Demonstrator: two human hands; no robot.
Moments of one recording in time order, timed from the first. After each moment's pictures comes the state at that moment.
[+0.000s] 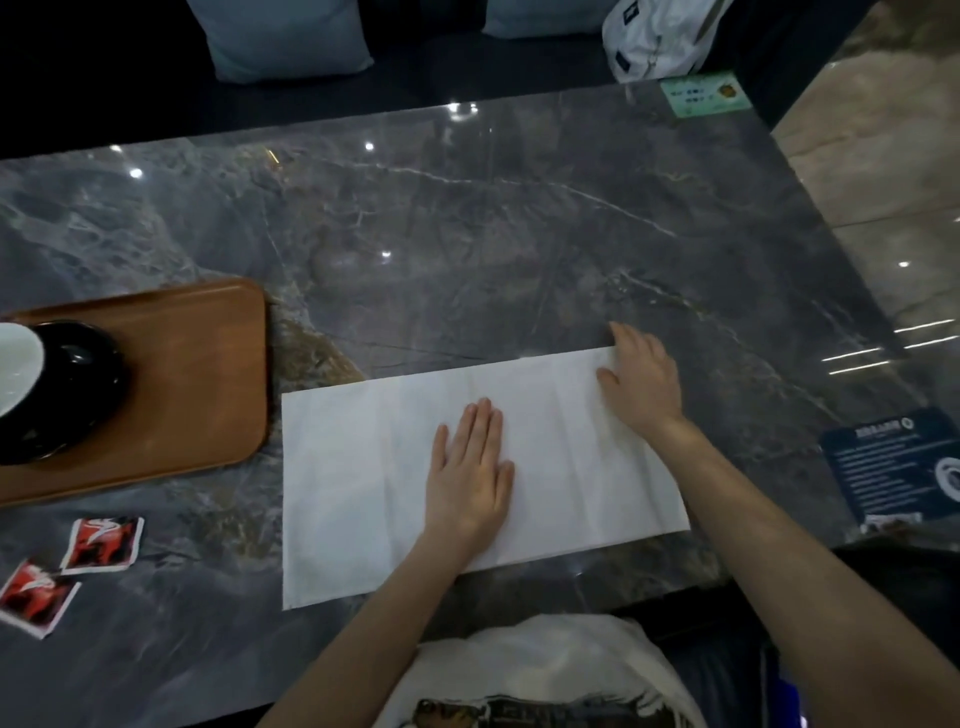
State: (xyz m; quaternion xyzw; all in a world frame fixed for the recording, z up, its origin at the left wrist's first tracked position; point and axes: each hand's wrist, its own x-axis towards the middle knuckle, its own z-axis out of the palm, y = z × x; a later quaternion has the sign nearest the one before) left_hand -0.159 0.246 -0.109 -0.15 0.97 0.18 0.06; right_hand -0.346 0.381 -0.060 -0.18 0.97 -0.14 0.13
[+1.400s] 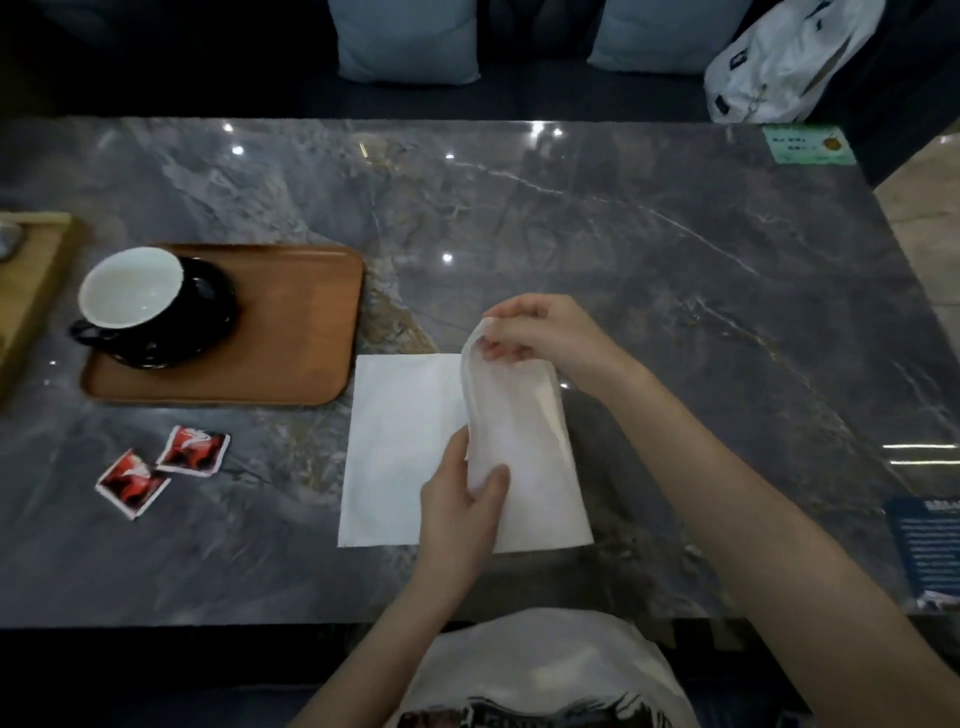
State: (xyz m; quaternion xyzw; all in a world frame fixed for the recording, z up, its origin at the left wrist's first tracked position) left_hand -0.094 0.243 0.005 -0.39 0.69 0.60 -0.11; right_hand -0.283 0.242 0.035 -0.24 0.71 -0.51 0.43
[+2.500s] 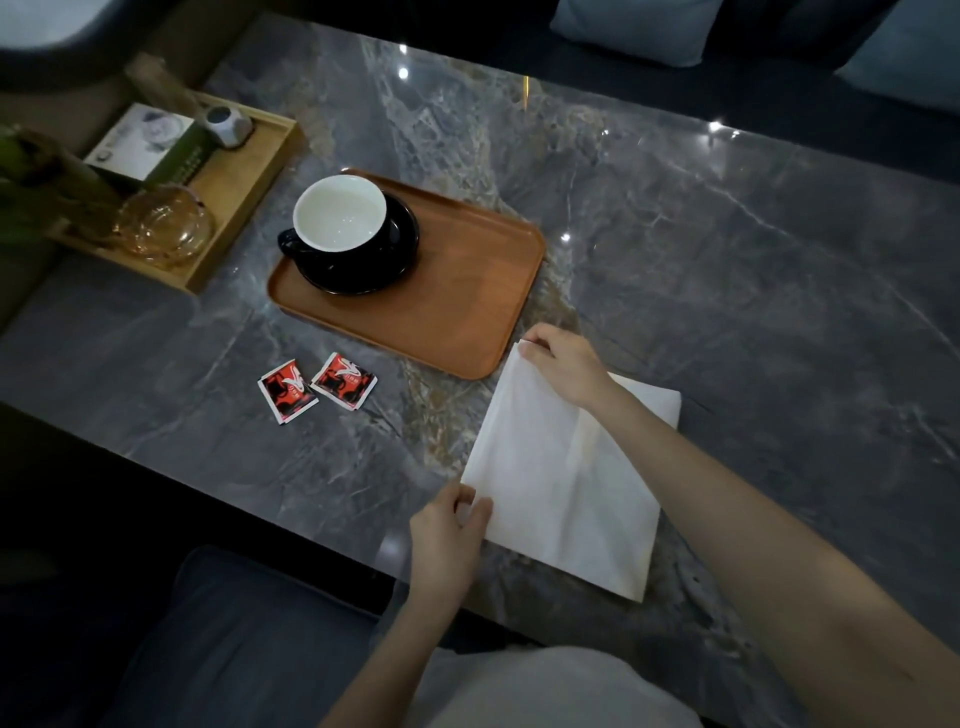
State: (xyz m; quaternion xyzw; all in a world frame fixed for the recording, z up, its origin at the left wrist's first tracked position) left_hand -0.010 0.190 -0.044 -0.63 0.62 0.45 -0.10; right_hand -0.222 0.113 -0.058 -0.47 0.77 -0.23 0.36
